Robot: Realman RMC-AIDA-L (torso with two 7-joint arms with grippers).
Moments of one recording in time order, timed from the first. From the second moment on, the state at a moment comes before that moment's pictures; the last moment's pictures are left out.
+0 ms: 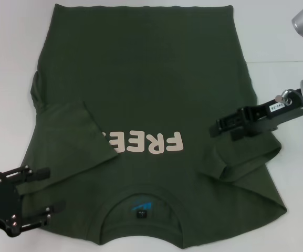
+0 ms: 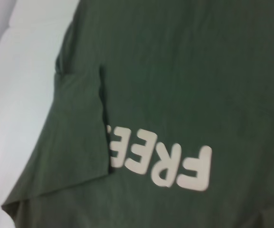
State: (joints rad) left arm -0.24 -2.17 0.49 0.97 2.06 1.80 -1.12; right arm 0.85 1.96 -0.79 -0.70 -2.44 -1.50 2.60
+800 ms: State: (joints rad) left arm -0.24 -2.17 0.49 0.96 2.06 1.80 -1.12; right arm 0.78 1.90 -0.79 -0.71 -2.63 -1.43 2.69
